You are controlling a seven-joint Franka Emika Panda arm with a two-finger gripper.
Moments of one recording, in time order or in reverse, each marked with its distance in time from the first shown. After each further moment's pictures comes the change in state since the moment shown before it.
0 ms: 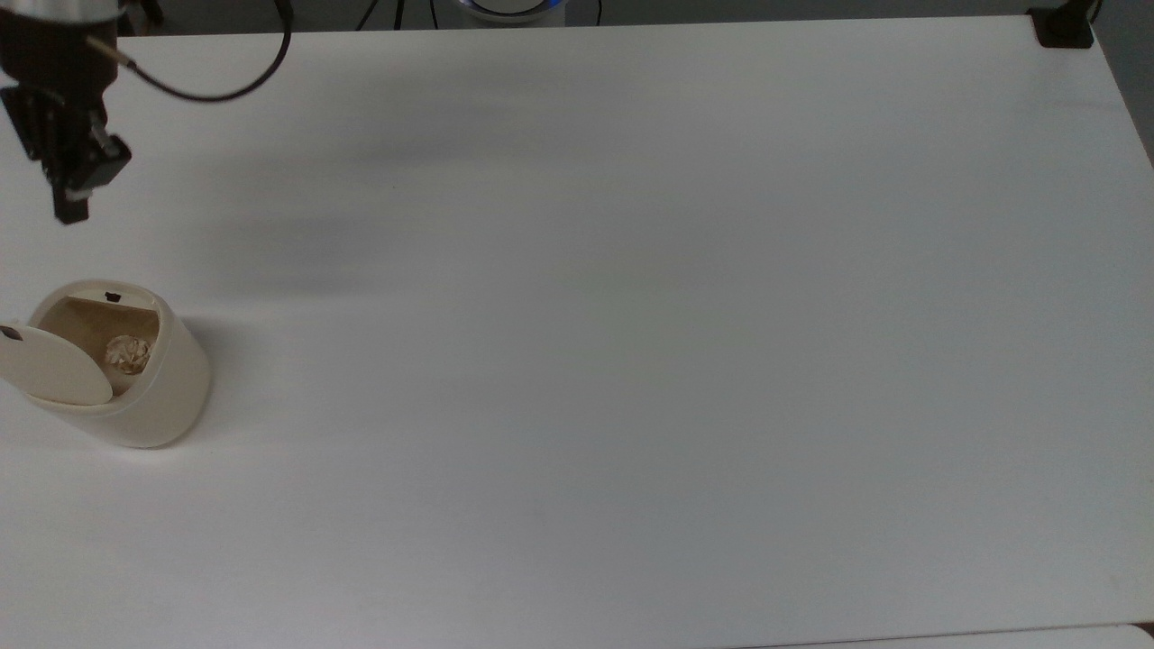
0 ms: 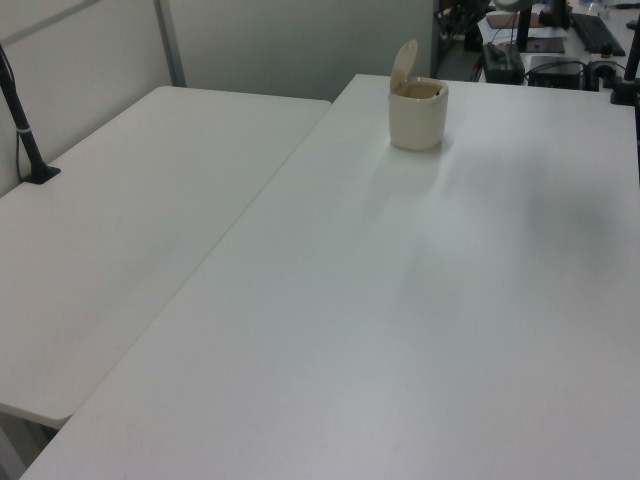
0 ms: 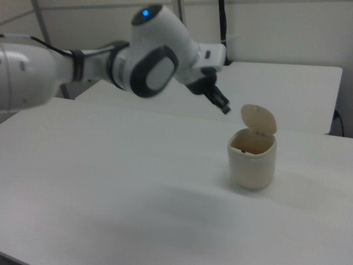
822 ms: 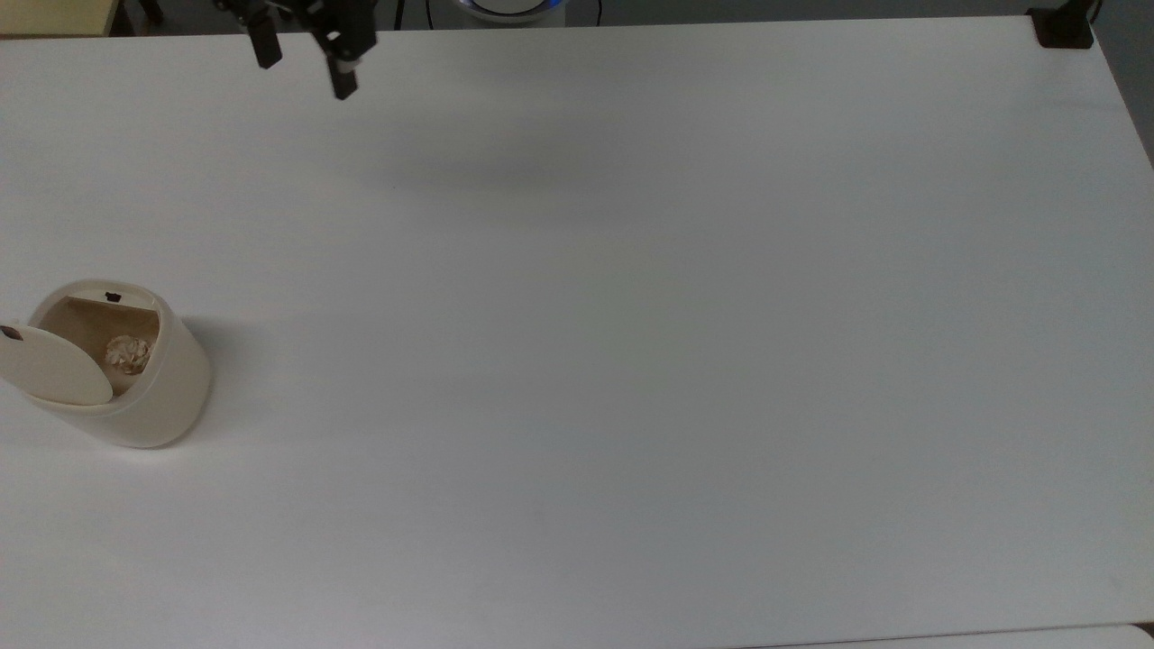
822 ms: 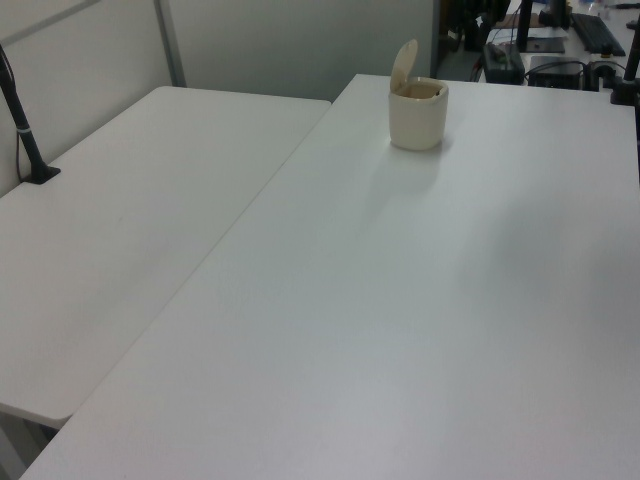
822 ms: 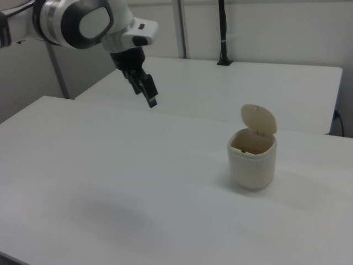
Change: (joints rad) arm 0.171 -0.226 0.062 -0.003 0.031 -0.553 0.053
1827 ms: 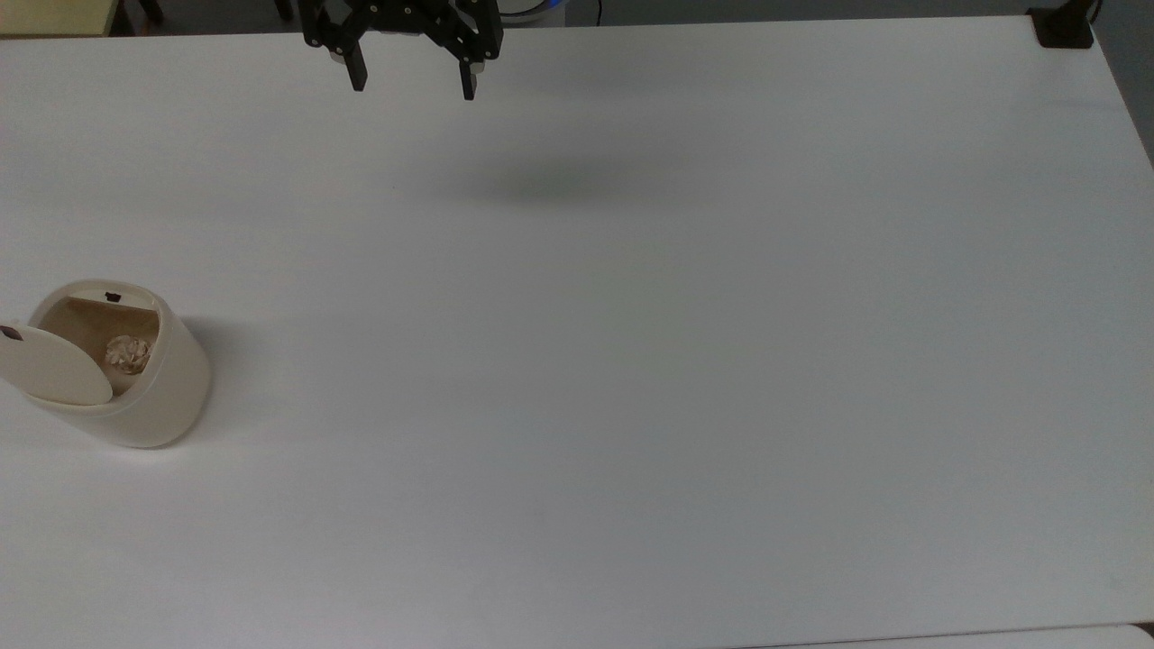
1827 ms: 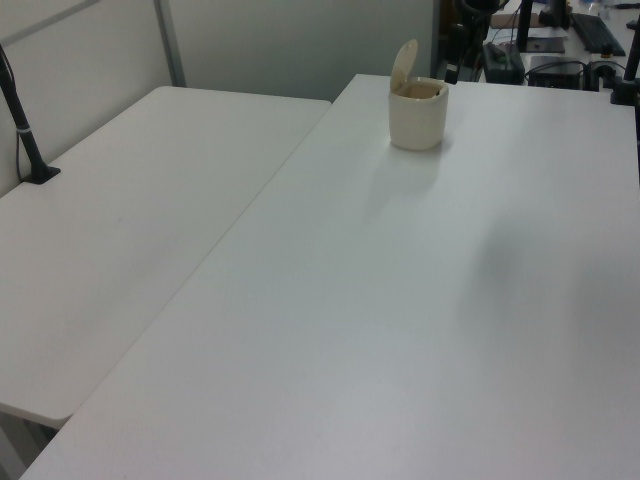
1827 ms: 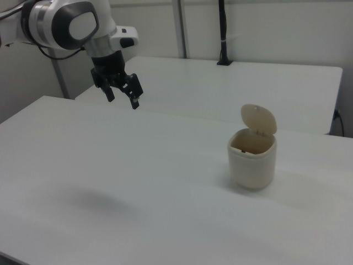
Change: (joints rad) arm 0.118 0.021 -0.003 -0.008 0.010 -0.067 -0.302
